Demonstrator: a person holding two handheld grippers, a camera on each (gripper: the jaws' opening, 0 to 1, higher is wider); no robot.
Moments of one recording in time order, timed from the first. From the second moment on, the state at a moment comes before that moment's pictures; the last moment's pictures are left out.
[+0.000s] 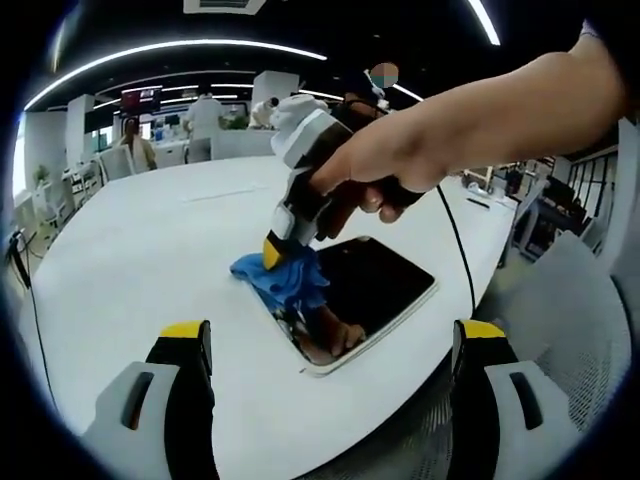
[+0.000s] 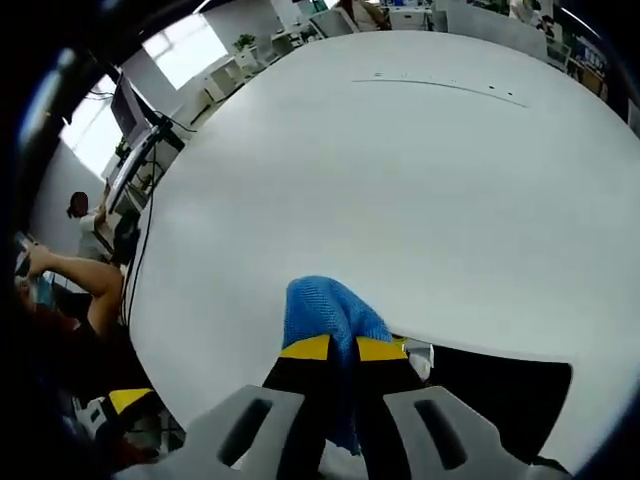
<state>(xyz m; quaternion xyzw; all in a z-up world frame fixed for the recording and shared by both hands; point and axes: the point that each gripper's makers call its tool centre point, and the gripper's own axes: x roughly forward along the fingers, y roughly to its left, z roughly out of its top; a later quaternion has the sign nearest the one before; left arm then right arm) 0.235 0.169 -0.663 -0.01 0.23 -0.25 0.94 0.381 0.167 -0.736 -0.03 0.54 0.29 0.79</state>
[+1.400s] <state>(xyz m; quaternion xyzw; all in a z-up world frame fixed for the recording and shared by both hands) 0.233 0.174 -0.669 -0.01 0.25 -0.24 0.94 0.389 0.119 -0.736 -0.03 0.54 0.26 0.80</state>
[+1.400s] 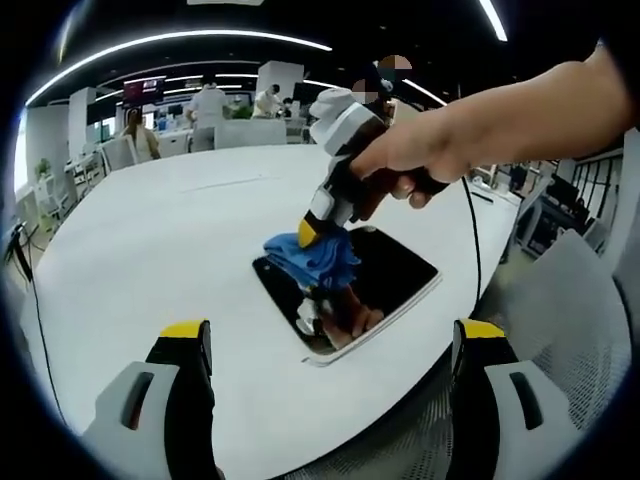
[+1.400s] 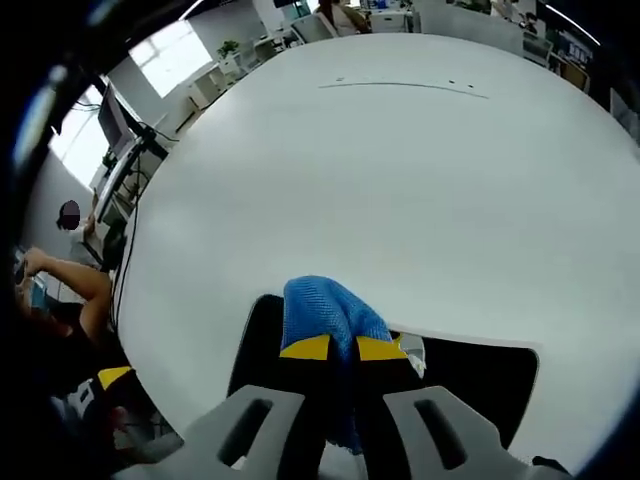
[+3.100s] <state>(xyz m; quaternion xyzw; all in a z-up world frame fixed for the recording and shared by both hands) 0.247 0.177 -0.663 0.01 0.24 -0.24 0.94 0.327 0.100 -0.734 0.01 0.55 0.23 0.80</state>
